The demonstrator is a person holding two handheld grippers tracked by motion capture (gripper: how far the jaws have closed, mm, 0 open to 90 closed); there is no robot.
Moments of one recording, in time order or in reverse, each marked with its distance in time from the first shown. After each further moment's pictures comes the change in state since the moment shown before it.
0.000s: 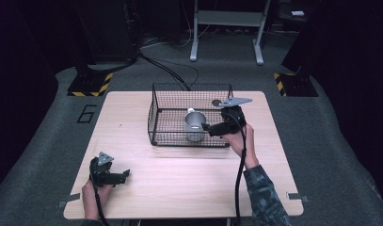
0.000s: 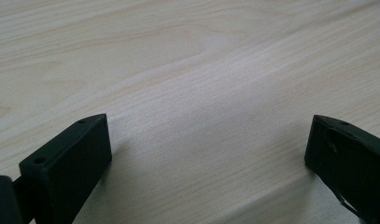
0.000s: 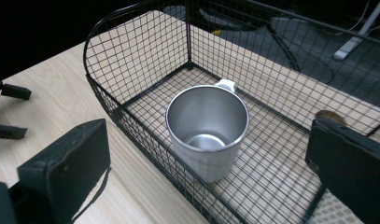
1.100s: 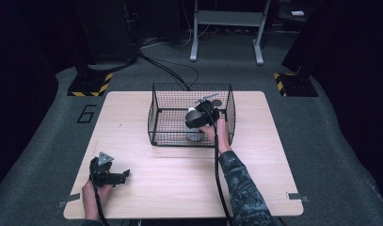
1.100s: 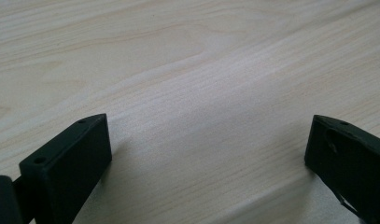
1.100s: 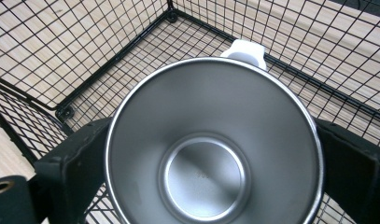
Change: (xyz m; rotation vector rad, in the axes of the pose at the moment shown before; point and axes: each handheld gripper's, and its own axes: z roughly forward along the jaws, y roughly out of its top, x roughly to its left) left arm 0.000 0.000 0.000 0.000 0.000 0.000; right arm -0.016 -0.001 0.132 0.241 -0.003 0.114
